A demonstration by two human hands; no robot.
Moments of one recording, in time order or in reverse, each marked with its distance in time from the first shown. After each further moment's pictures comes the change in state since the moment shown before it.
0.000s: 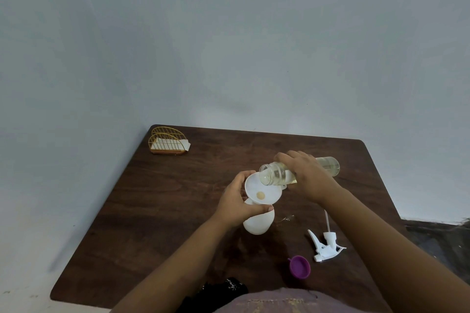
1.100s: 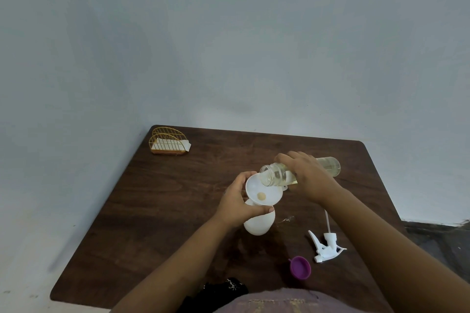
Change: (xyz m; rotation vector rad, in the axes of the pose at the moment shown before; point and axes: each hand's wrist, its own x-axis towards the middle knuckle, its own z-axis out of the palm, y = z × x) left_hand -0.002 0.003 -0.002 -0.023 -0.017 0.002; right_hand 0.000 -0.004 -0.005 -0.011 -0.022 0.010
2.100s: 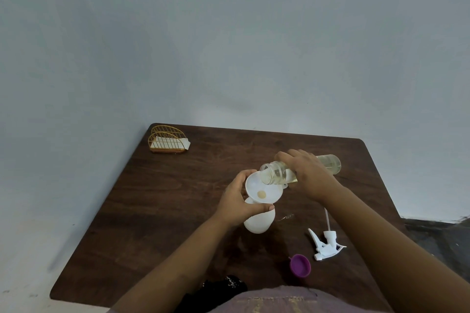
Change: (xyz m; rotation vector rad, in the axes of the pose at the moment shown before) left_hand 0.002 -0.002 0.002 0.030 0.002 0.016; right_hand 0.000 -0.002 -0.002 -0.019 0.001 0.005
